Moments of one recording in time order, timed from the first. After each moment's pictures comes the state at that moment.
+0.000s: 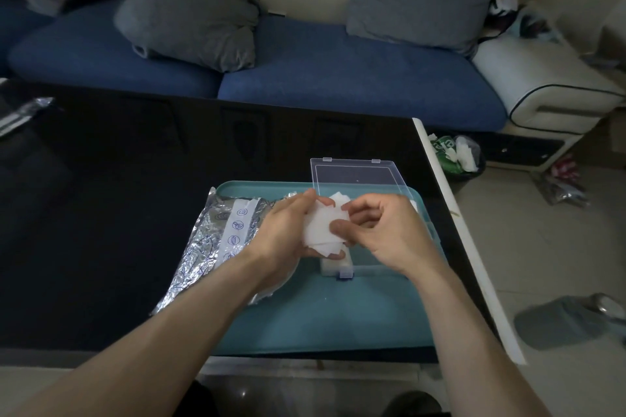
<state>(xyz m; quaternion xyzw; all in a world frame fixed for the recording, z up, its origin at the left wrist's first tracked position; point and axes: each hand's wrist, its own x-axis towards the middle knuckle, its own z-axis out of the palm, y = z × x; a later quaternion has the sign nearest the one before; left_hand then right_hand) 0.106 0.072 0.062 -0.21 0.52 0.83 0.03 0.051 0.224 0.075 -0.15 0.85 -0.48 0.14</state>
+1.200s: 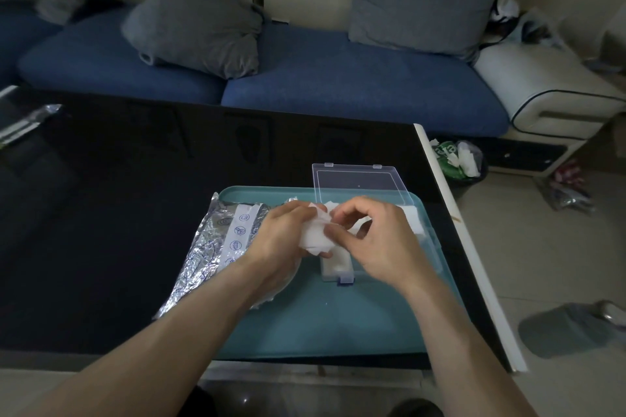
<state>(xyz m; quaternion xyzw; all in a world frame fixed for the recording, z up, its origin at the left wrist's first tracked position) 0.104 0.071 0.062 -0.23 0.54 0.81 -0.01 0.053 0.218 0.064 -0.25 0.87 -0.43 0.04</state>
